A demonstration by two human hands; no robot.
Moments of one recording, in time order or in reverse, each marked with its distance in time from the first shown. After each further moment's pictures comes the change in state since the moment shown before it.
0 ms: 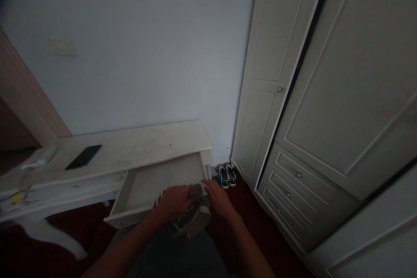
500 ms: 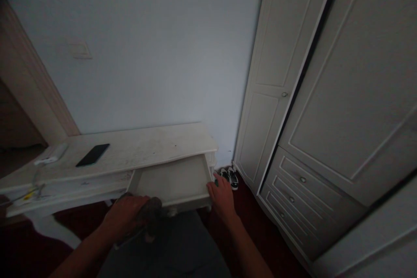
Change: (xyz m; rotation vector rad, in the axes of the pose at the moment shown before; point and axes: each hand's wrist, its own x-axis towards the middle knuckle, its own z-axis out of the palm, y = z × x) left_hand -0.110 -0.134 -0.014 0.121 -0.050 -0.161; right_hand 0.008 -0.017 0.009 -0.666 0.197 -0.096
